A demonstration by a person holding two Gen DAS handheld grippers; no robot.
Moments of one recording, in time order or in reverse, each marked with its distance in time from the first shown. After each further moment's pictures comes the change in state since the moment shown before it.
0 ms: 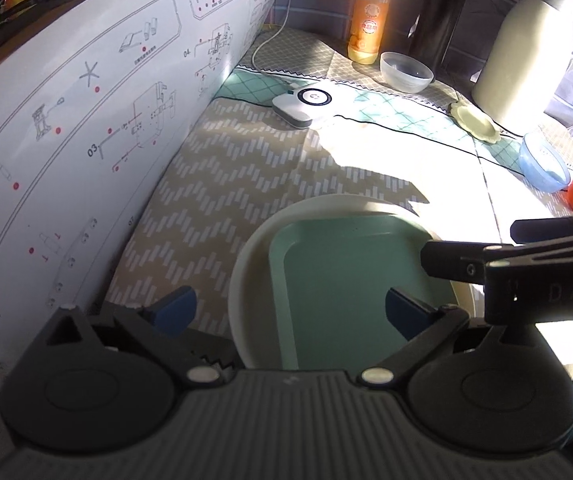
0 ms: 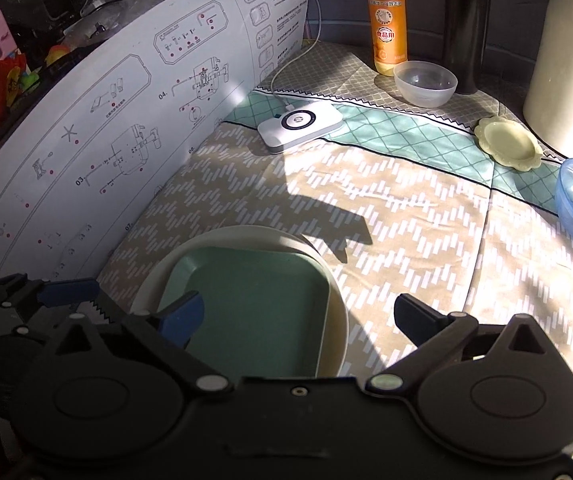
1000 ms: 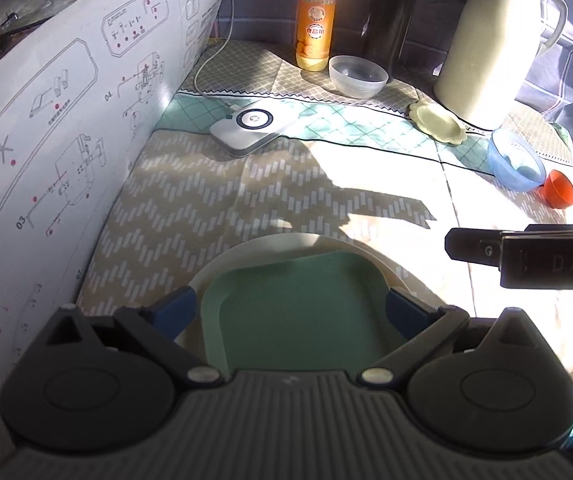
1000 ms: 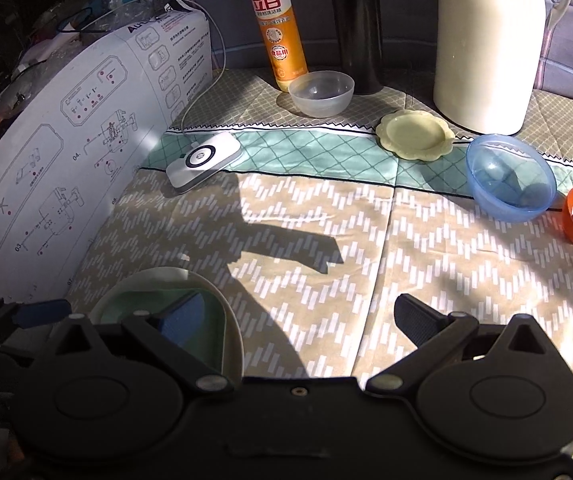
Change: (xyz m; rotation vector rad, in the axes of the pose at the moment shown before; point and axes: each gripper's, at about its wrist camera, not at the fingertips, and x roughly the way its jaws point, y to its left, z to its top) left arm 0.016 -0.046 0.035 0.113 -0.007 -0.059; right arm -0.012 -0.066 -0.002 0.195 -0.069 -0.117
